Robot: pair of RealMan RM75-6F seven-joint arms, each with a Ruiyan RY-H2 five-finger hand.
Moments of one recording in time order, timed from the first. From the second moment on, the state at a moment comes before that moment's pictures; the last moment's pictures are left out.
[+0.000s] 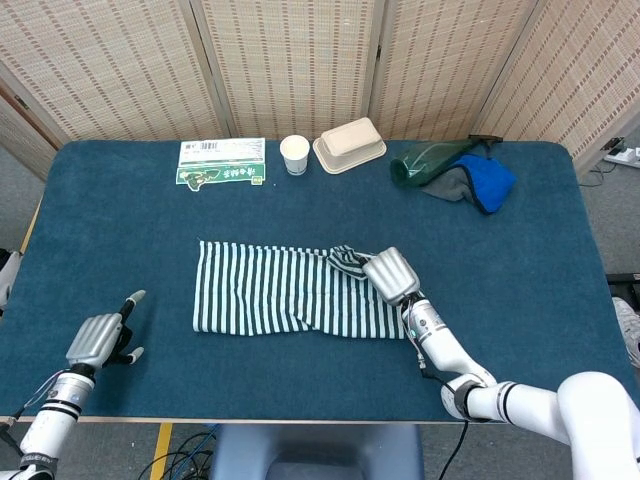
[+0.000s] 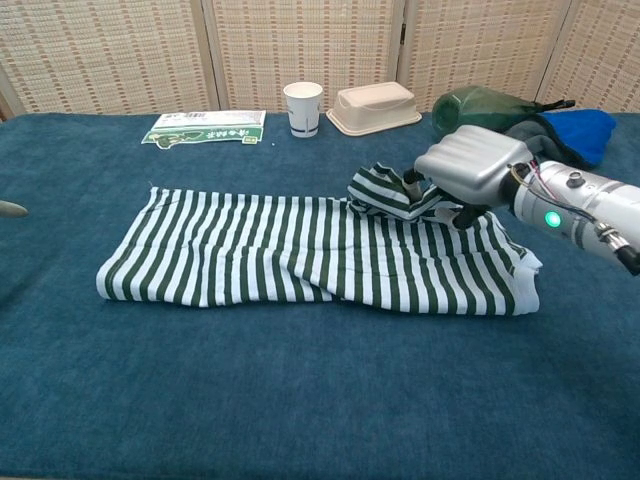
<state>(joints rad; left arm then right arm) -0.37 -1.26 -0.06 -1.55 1.20 1.02 0.01 0.83 -1.66 0.10 -1.22 -1.15 0.95 -0.73</state>
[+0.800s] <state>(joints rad) -0.37 -1.24 -0.06 -1.58 1.20 1.03 0.02 0.75 -1.45 0.01 -1.54 -1.28 0.98 -0.66</state>
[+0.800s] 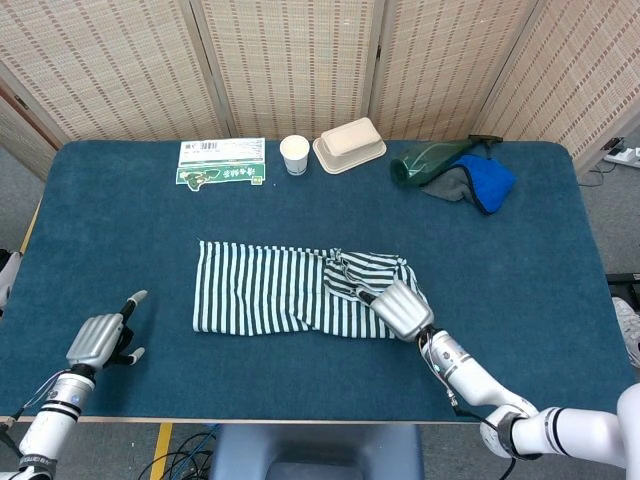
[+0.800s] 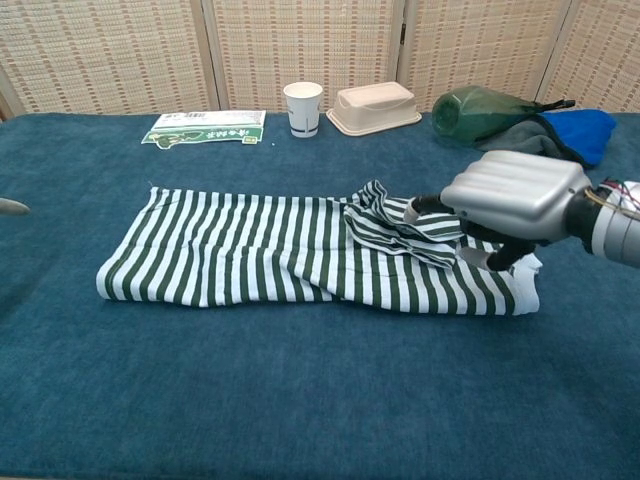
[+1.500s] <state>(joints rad) -0.41 -1.26 -0.08 -1.50 1.22 1.01 0.05 0.92 -1.65 0.16 -1.31 -0.95 0.82 -0.78</state>
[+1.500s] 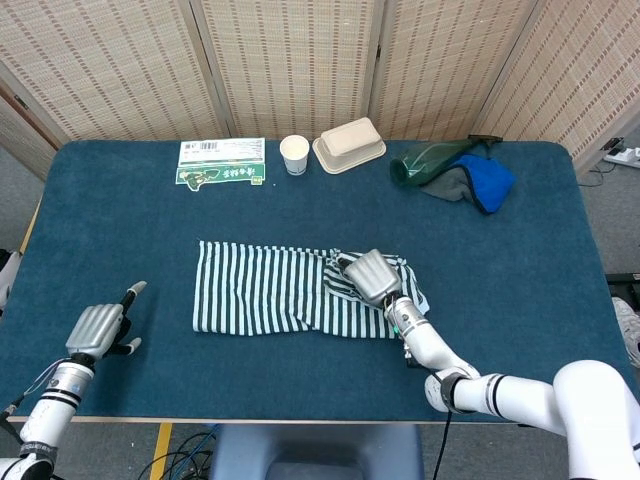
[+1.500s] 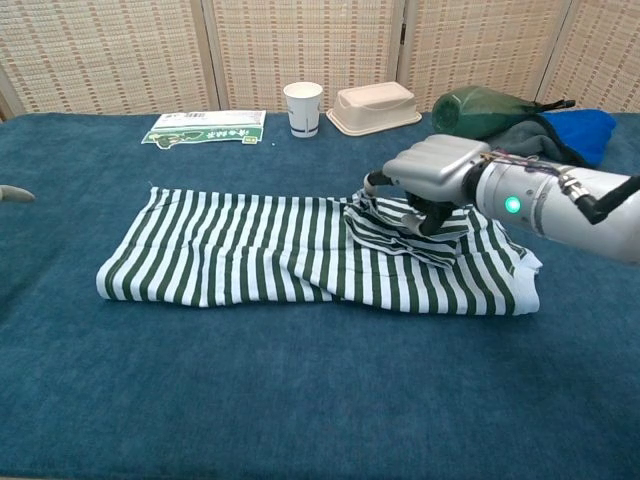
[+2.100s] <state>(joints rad) -0.50 -1.31 -0.09 -1.32 1.39 1.00 -0.02 0.90 -1.53 0.11 -1.50 -1.03 0.92 -0.74</state>
